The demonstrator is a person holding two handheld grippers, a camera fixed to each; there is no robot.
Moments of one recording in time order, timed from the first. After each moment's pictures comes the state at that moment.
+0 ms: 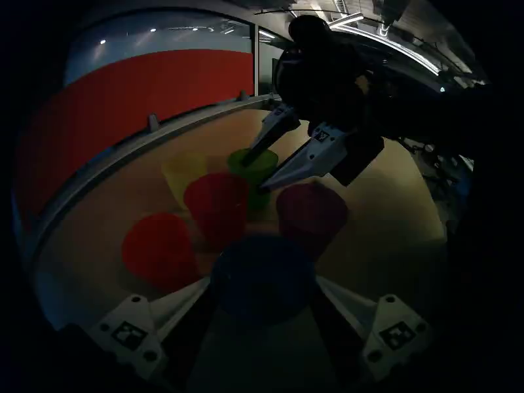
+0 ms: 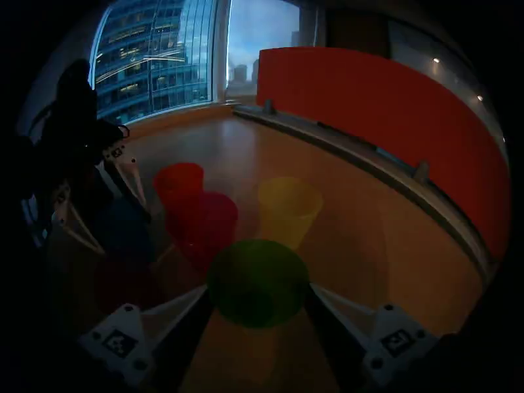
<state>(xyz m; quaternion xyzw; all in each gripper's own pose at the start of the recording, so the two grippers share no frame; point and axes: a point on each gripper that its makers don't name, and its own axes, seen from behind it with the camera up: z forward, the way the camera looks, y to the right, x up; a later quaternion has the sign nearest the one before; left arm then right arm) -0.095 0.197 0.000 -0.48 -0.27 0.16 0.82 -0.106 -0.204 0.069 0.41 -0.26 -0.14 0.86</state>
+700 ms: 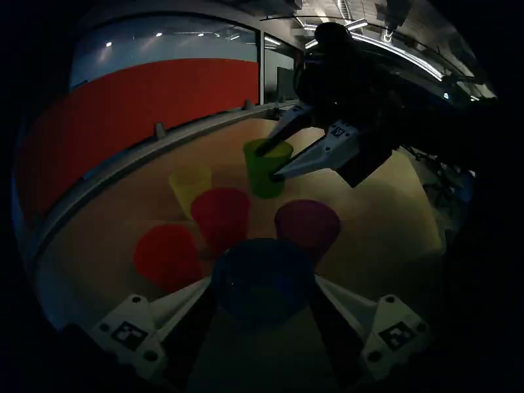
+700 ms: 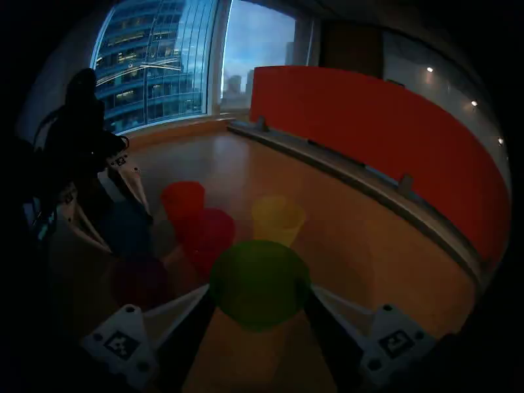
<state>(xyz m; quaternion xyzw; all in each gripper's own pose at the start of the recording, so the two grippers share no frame) -0.067 0.196 -0.005 -0.46 -0.25 0.14 0.84 -0.063 -0.182 0.059 0.39 -0.22 -0.13 0.88</state>
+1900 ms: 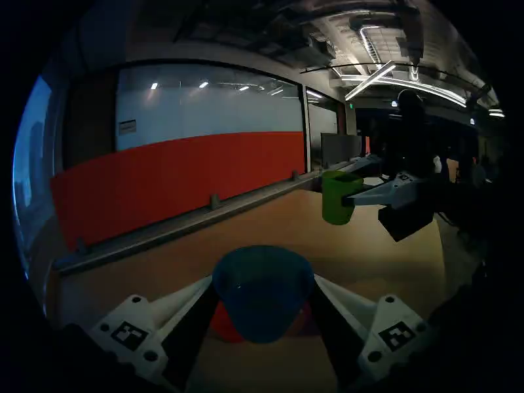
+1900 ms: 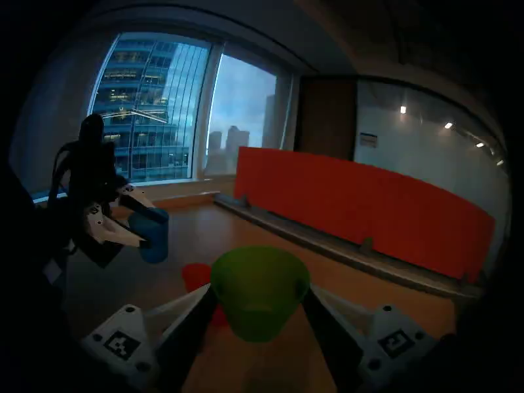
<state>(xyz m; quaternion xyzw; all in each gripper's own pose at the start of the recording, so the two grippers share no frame) 0.085 0.172 0.014 -0.36 -0.11 0.08 0.92 0.084 -0.155 0.010 0.36 -0.07 -0.07 0.93</state>
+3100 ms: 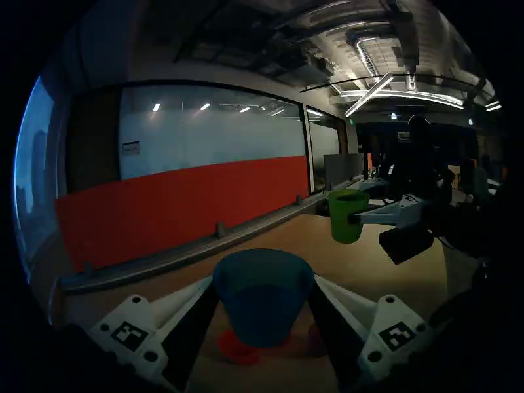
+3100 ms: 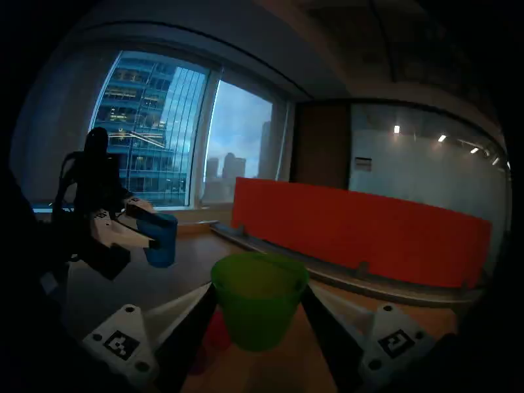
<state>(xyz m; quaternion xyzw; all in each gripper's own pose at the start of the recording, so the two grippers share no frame) 0.139 0.172 0.025 -0.36 -0.06 0.08 0.93 0.121 -0.162 0.010 0.35 0.00 -0.04 0.93</state>
